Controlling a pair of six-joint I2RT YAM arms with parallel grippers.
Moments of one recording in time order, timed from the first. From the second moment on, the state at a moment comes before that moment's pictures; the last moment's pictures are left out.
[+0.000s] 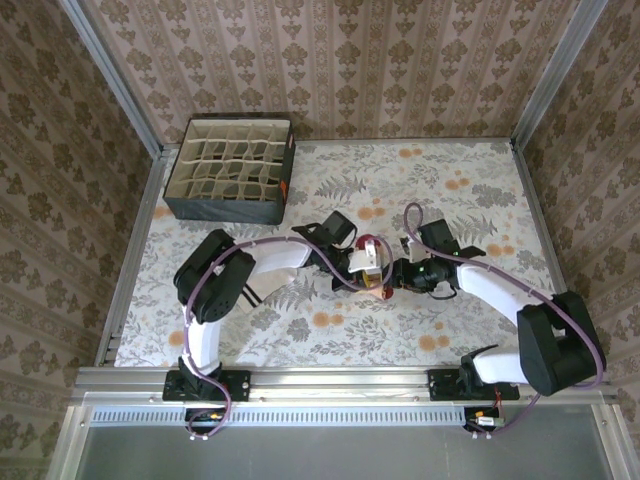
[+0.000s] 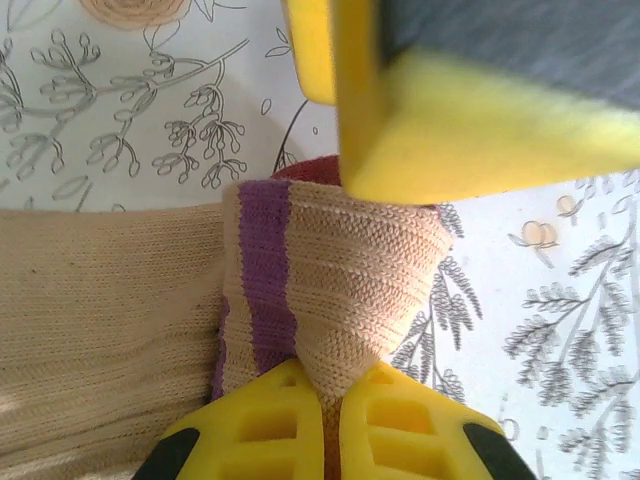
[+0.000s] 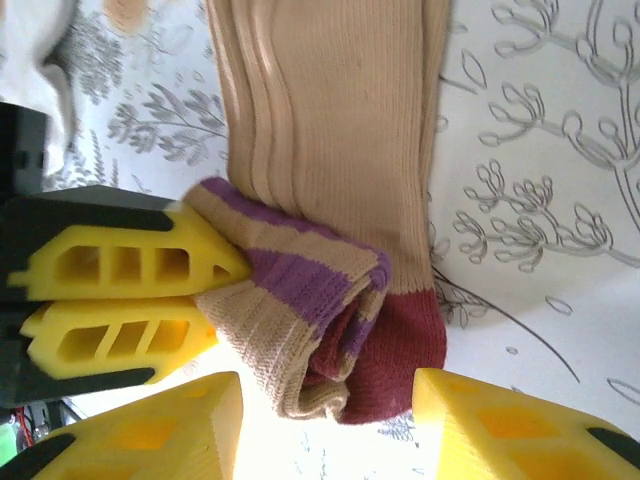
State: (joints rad) left arm -0.85 1.96 1.22 -0.38 0.65 0.58; right arm 0.29 1.31 0.65 -0.42 -0.49 0.43
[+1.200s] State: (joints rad) left arm -0.72 2.08 1.29 -0.49 0.97 0.30; right arm 0.39 1.44 0.53 0.03 -0.57 0.40
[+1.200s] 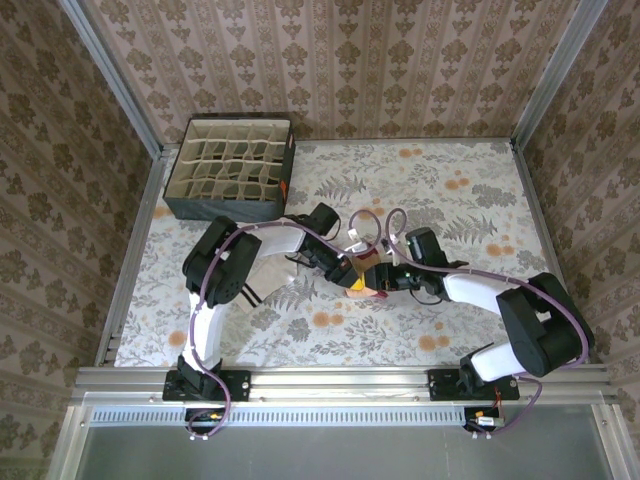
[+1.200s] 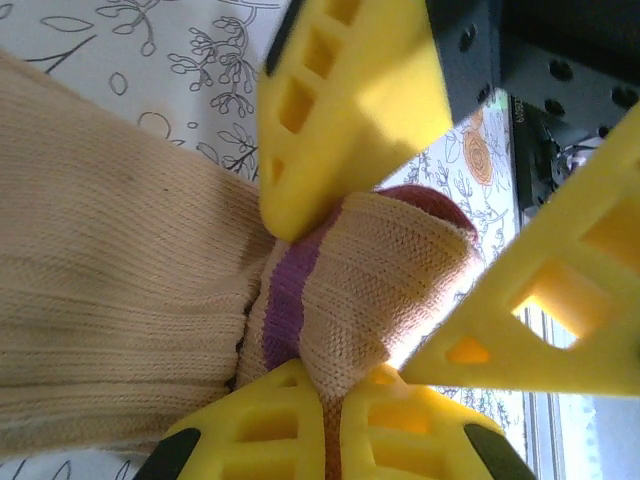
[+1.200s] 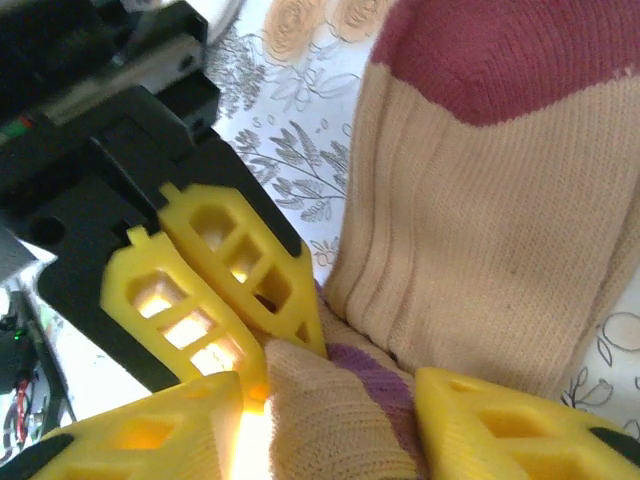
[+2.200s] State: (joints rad) left arm -0.90 1.57 0.77 -0.05 0.40 0.64; right arm 0.45 1.66 0.84 -0.35 -0.38 0.48
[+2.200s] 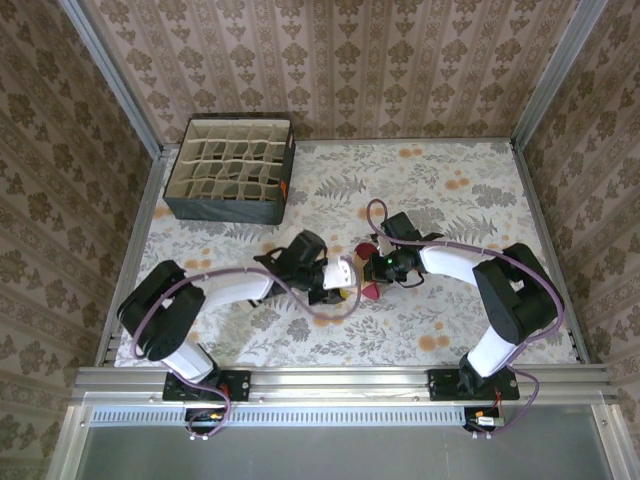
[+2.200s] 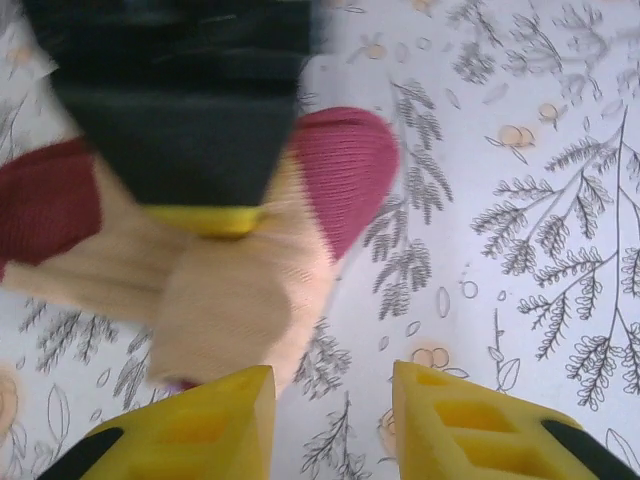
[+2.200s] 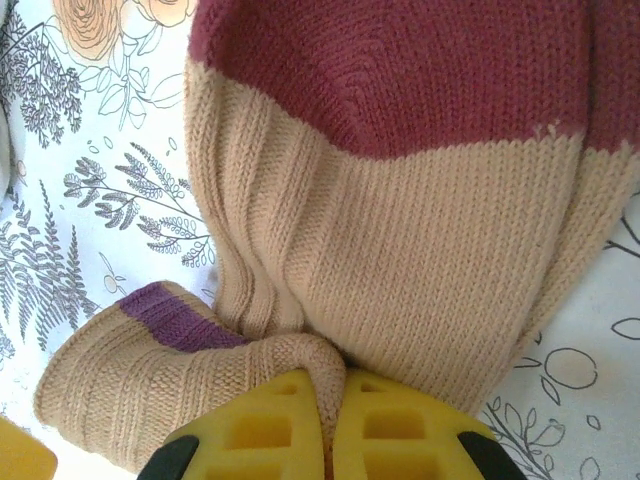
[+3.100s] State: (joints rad) left arm -1.04 1.77 0.83 0.17 -0.01 0.96; right arm 0.41 1.73 0.91 -0.43 -0.43 0.44
